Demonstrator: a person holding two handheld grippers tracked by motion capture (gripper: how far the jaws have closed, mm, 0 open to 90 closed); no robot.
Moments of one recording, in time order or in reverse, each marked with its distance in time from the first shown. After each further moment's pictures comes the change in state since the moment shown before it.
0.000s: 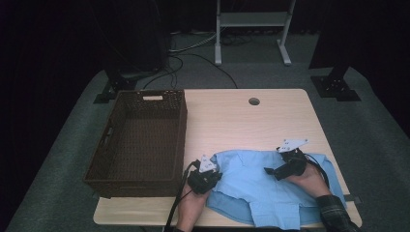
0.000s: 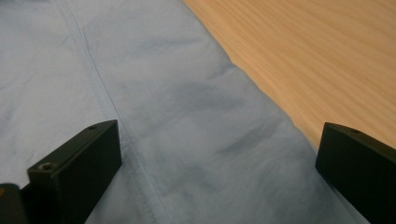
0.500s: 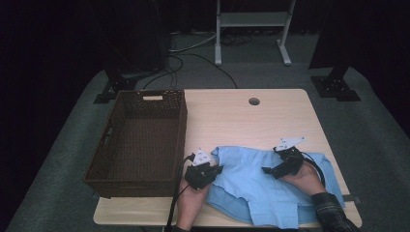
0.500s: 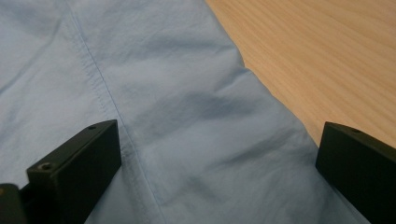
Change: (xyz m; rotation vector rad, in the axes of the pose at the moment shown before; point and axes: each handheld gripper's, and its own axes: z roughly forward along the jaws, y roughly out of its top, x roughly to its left) left arm -0.003 0.029 -0.029 -0.139 -0.072 -0.050; right arm -0.002 0.005 0.008 0.010 0.035 -0.001
